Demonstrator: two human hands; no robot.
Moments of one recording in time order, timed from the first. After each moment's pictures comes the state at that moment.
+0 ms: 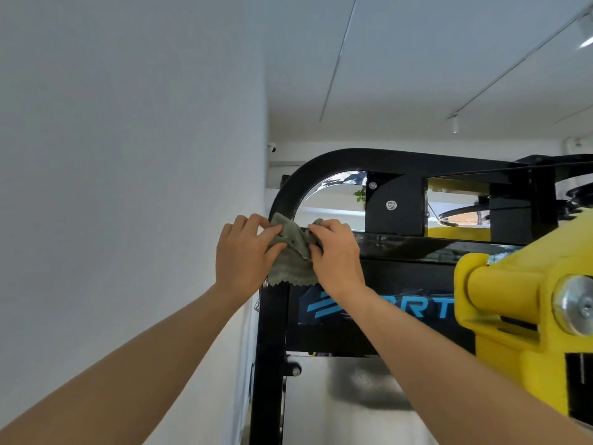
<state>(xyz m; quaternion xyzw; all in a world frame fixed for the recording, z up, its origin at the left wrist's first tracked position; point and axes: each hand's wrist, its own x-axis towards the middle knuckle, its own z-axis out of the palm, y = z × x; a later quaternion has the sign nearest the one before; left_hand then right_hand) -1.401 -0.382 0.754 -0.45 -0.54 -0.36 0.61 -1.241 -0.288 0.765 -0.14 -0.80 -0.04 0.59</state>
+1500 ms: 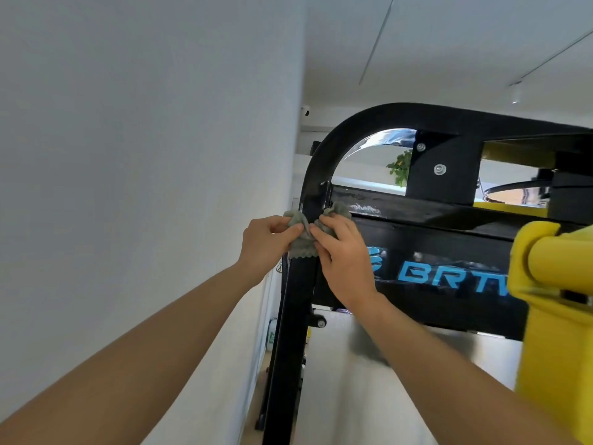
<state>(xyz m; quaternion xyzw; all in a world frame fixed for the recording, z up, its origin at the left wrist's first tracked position) -1.401 -0.402 0.699 -0.45 -0.55 -0.70 0.03 -1.279 -0.276 0.687 0.00 -0.78 -0.14 0.61</state>
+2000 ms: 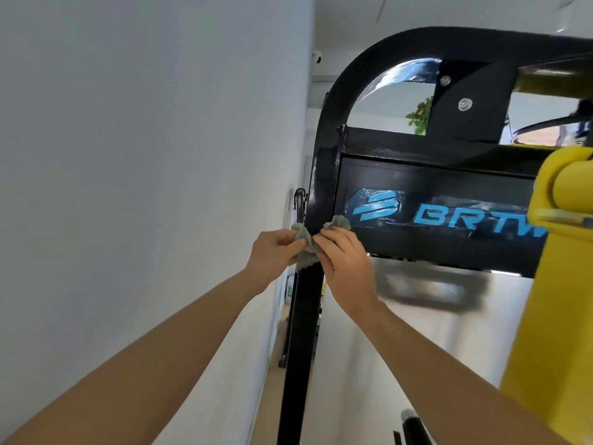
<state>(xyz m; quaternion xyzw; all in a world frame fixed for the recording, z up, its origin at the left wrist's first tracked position) -1.395 -0.416 0.596 -0.42 -0.58 -0.69 -0.09 -1.271 -0.293 0.576 -0.02 -0.80 -0.09 0.59</state>
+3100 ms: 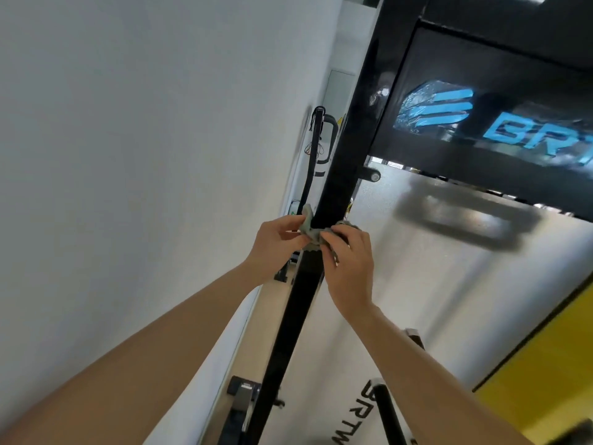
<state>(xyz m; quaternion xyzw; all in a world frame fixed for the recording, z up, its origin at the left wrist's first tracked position) -1.386 -0.427 0.442 -0.41 -0.57 -0.70 -0.12 -1.267 -0.312 0.427 -0.09 -0.83 0.00 0.54</state>
